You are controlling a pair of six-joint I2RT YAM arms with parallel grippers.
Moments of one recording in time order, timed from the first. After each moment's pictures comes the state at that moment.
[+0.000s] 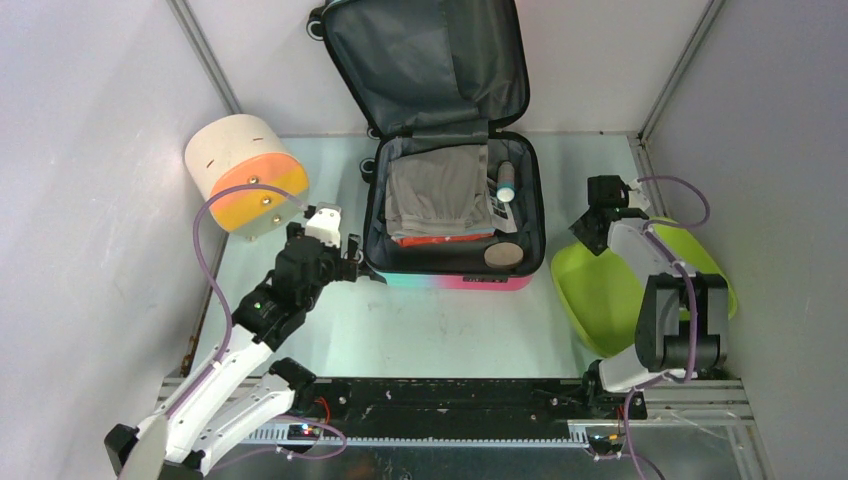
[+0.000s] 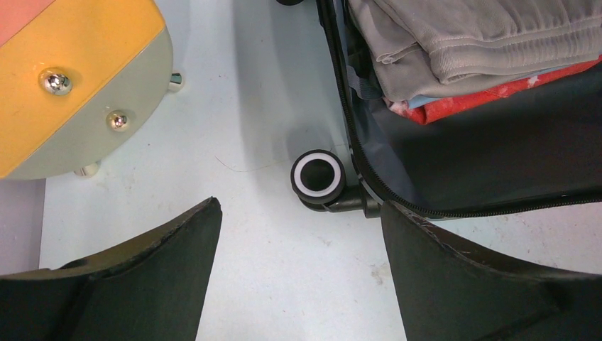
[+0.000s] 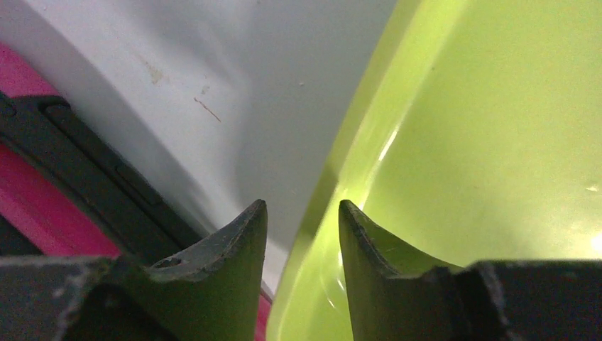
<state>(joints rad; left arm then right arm) -0.54 0.71 0.68 -0.40 -0.38 -0.04 0.01 1.48 0.97 -0.49 0.29 0.84</state>
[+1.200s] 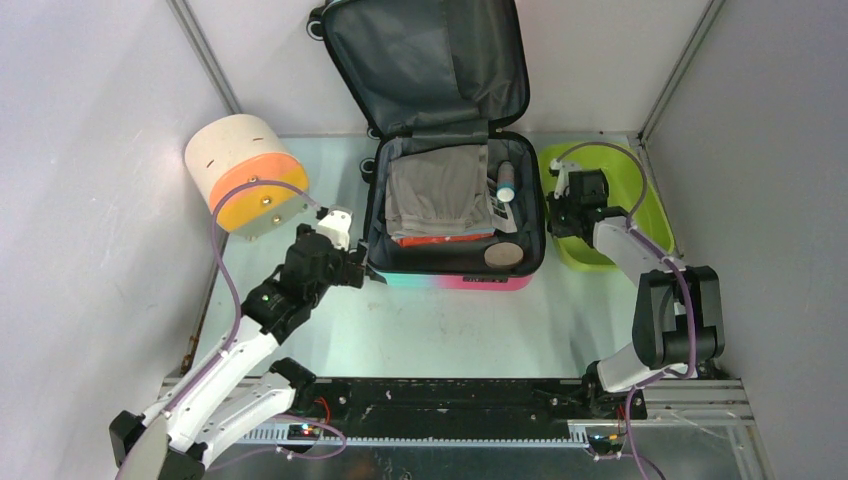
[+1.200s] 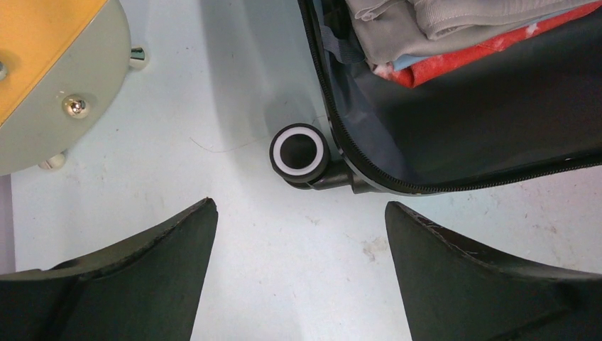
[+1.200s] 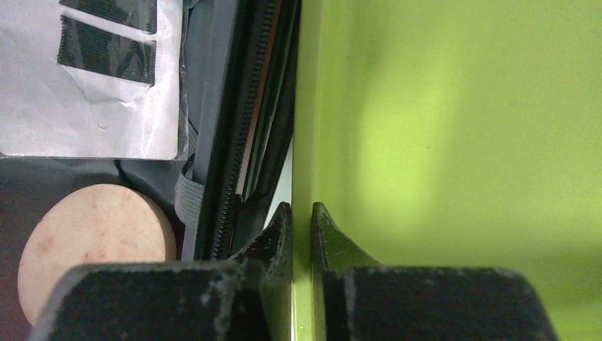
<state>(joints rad) -0.54 0.78 0.68 -0.43 -0.31 -0.04 0.12 1.54 0.98 -0.27 -0.07 -0.02</state>
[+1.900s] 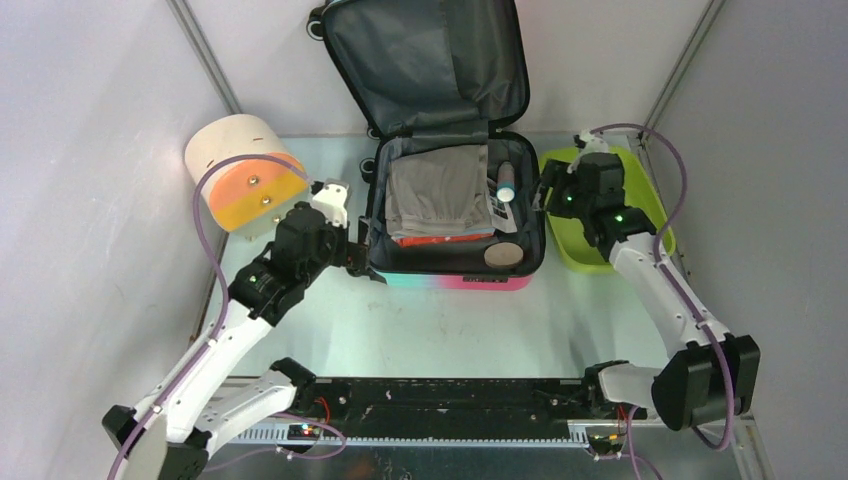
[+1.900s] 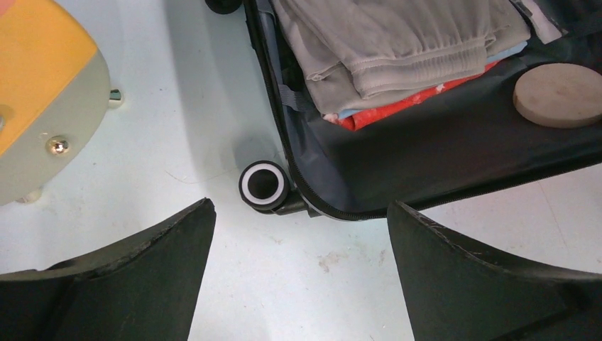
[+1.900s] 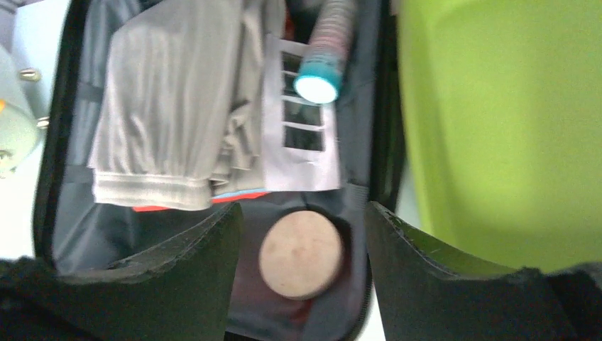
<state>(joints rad) -0.54 0.86 0.92 -0.55 -0.21 -0.12 0.19 1.23 1.06 -0.35 -0.06 0.39</state>
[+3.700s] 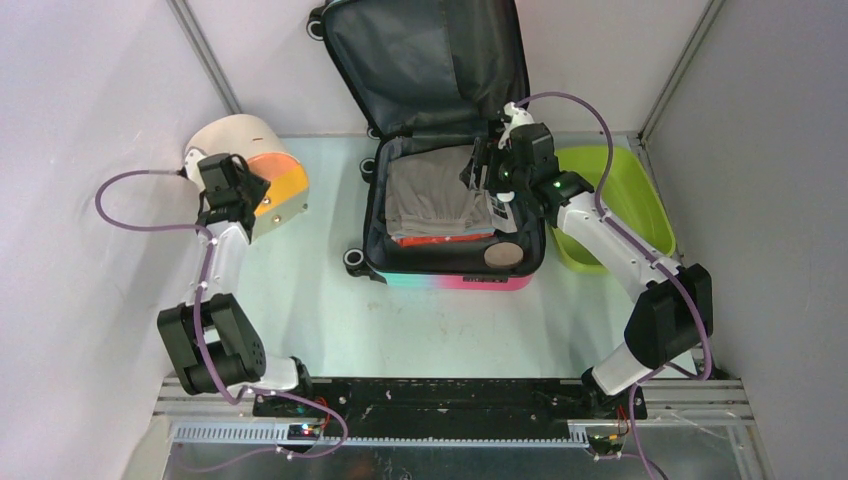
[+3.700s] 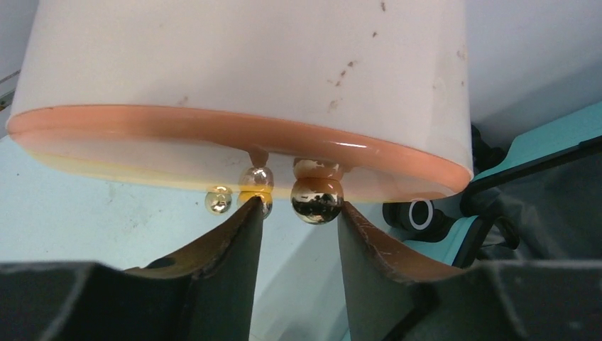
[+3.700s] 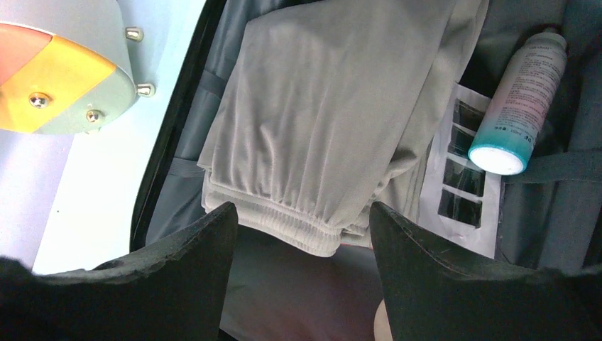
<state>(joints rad) 0.28 1.40 1.08 -0.17 -0.11 -0.71 0.48 1.58 1.39 -0.29 -0.07 0.44</state>
